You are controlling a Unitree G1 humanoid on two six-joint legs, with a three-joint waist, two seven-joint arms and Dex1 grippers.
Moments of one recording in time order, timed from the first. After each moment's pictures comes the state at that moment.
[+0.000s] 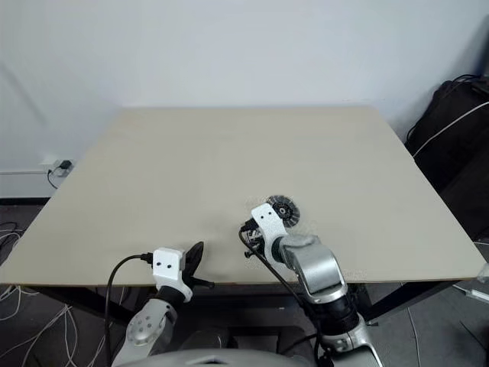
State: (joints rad) left arm 0.44 0.05 -0.20 -0.23 -0.04 0.00 -0.15; right arm -0.26 -0.08 0.26 -0.33 -0.04 1.37 0.52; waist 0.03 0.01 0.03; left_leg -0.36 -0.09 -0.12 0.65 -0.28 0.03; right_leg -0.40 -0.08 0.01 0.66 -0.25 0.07
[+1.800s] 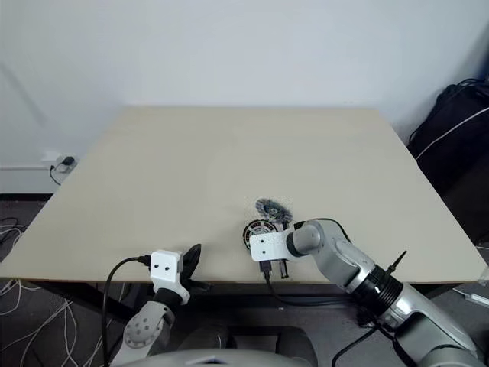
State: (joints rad) left arm 0.45 0.06 -0.19 -0.23 -0.04 -0.01 -0.16; right arm -0.42 -0.66 0.71 -0.12 -0.29 0.40 1.01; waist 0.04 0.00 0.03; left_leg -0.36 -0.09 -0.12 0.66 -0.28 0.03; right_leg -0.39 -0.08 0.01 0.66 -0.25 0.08
